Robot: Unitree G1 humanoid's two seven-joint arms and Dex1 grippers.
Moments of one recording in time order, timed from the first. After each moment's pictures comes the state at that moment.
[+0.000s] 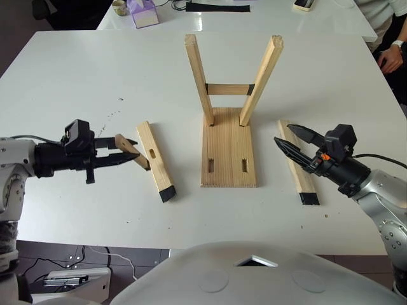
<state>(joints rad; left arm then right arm) 0.04 0.98 0.27 -0.04 -0.55 0.22 -1.37 0.33 -0.62 -0.16 -0.74 0.62 0.51 0.55</state>
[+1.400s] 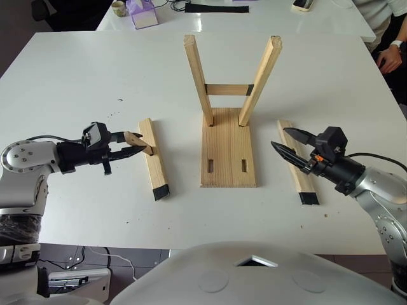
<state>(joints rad) 0.05 0.92 0.16 0.06 -0.41 0.01 -1.26 0.30 -0.64 -0.12 -0.70 0.49 0.49 0.61</state>
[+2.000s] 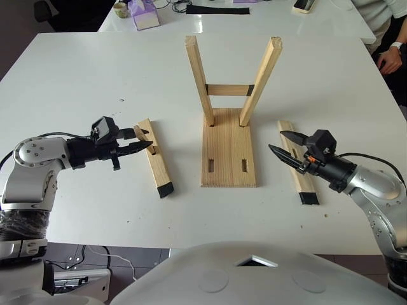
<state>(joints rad) 0.00 0.88 0.09 0.06 -0.44 0.10 -1.19 0.26 -0.65 -0.04 -0.61 0.37 0.43 0.64</state>
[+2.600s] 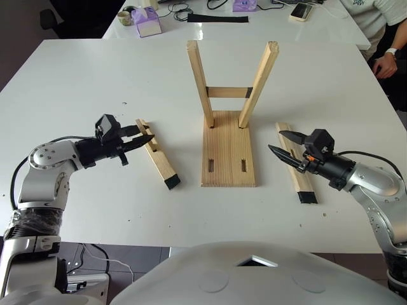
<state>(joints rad) -0.01 0.80 0.03 0.25 -0.32 0.06 -1.01 0.24 -0.65 -0.03 -0.58 0.34 0.42 0.67</state>
